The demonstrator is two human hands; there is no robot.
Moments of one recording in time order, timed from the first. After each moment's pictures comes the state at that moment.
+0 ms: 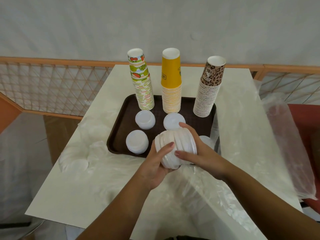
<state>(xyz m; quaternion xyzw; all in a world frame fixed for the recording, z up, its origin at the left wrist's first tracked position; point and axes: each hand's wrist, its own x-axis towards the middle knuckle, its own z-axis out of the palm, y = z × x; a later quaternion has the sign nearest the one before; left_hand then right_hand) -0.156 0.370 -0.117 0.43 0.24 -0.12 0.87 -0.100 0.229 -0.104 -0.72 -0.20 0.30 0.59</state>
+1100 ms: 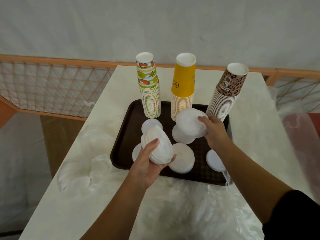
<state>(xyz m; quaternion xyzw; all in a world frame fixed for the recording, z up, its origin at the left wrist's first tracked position) -0.113 0.431 -0.113 0.30 0.28 -0.03 0.91 0.033 0.277 -0.150 -0.66 0.15 0.16 0.72</state>
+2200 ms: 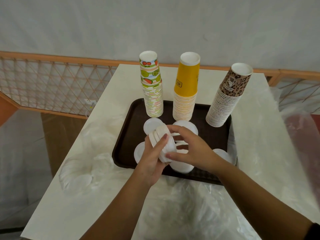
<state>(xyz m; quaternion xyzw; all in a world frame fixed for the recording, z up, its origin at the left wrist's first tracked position) -0.105 0.430 -0.123 0.43 0.26 -0.04 0.86 -0.047 0.301 -0.109 -0.78 -0.30 0.22 0.51</state>
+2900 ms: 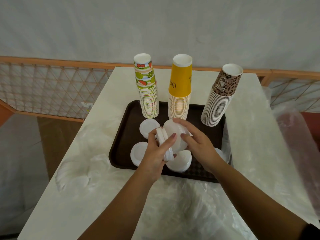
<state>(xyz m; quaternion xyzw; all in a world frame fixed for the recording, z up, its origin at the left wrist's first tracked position) -0.092 0.413 -0.129 0.55 0.26 -0.04 0.79 -0.045 0.289 -0.114 -0.77 -0.20 0.15 0.59</state>
